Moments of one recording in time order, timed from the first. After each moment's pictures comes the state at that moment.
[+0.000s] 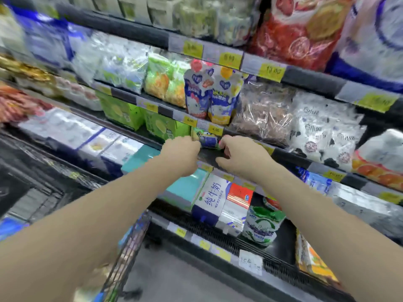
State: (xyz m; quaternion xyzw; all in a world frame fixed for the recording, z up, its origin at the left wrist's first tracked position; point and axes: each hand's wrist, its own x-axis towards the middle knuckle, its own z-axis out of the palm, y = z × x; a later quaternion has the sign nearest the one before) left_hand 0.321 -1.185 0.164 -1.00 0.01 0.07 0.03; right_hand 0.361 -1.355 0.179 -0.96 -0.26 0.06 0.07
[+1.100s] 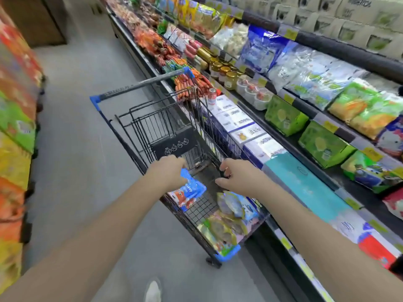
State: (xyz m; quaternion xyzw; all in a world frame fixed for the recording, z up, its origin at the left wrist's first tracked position) left_hand -0.061 -0.875 0.158 -0.92 -0.36 0.12 -0.08; right_hand 0.109 -1.023 0.167 -0.82 -0.52 0.22 0.08
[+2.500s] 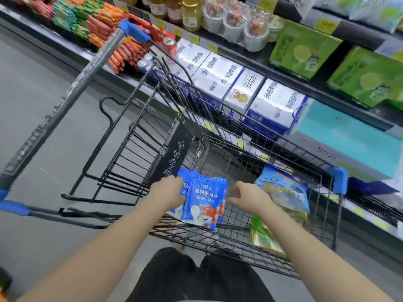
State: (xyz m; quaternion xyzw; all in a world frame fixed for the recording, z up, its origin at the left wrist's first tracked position) left_hand 0.037 -0.572 -0.016 -0.92 -0.15 0.36 -0.08; right_hand 0.128 -0.802 -0.047 -0.89 -0.18 0.42 0.06
